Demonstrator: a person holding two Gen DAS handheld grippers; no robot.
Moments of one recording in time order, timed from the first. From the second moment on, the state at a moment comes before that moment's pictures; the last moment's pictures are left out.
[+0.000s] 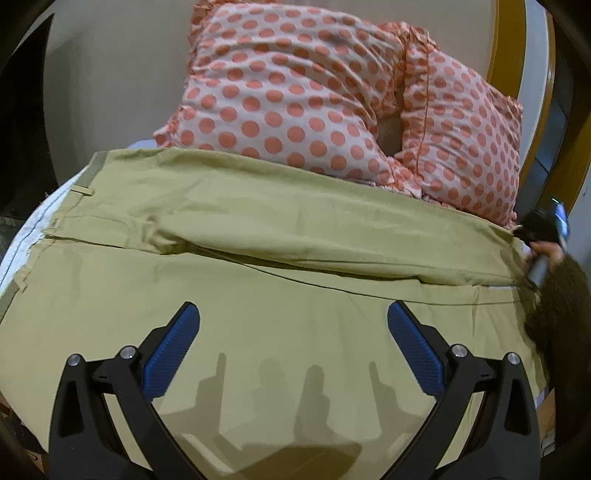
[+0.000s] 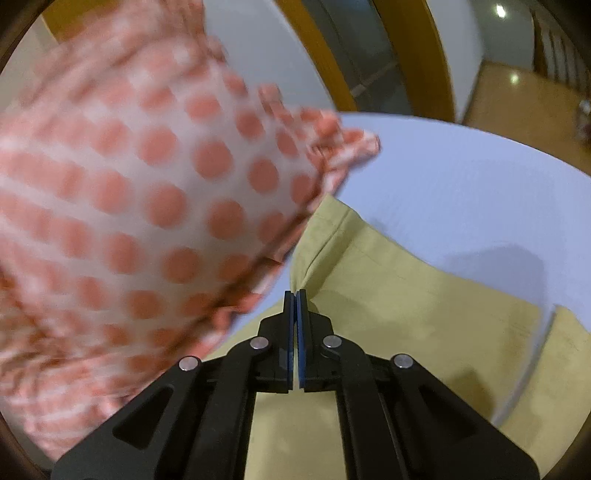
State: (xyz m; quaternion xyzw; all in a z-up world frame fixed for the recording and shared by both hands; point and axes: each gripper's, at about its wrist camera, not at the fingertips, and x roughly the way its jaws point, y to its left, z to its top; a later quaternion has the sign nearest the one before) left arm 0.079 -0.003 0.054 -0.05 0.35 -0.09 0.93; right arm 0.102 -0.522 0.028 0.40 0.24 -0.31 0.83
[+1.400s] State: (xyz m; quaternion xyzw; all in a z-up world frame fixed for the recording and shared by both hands) left arm 0.279 0.116 0.027 -0.30 0.44 -0.05 0.84; right arm -0.107 -0.448 0.045 0.49 0.15 -0.17 0.84
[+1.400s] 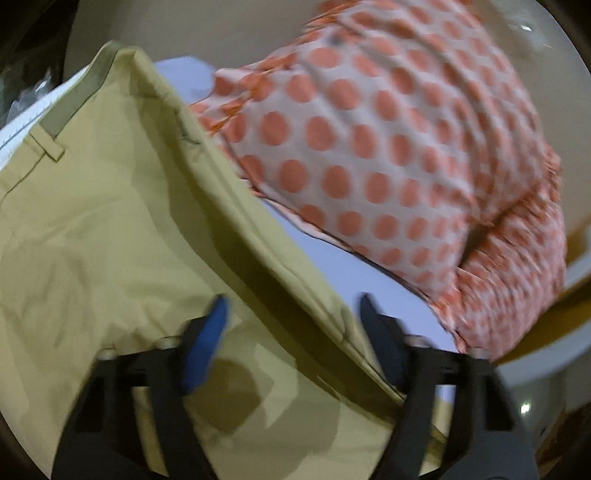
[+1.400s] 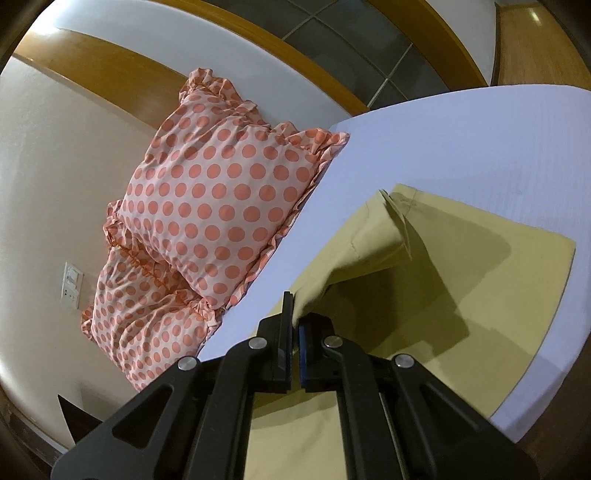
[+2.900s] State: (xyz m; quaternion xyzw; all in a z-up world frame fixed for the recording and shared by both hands) left arm -0.033 0.135 0.004 -0.24 0.37 -0.09 0.89; right arm -0.213 -0.449 0.032 0.43 0.17 -0.34 0.82
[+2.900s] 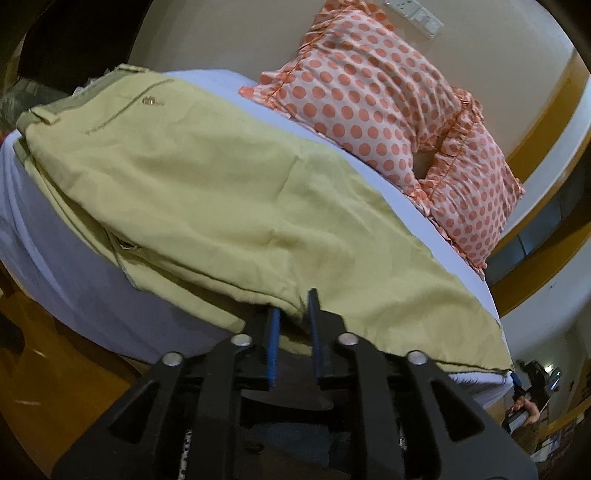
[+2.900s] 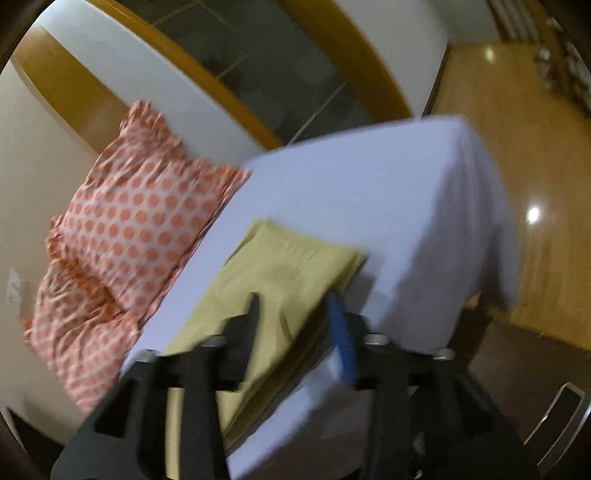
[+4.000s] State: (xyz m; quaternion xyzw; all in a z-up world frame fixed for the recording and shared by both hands) left arm -0.076 0.167 0.003 -0.27 0.31 -0.06 0.91; right arm 0.037 -0.091 0.031 0.07 0.39 0.28 0.88
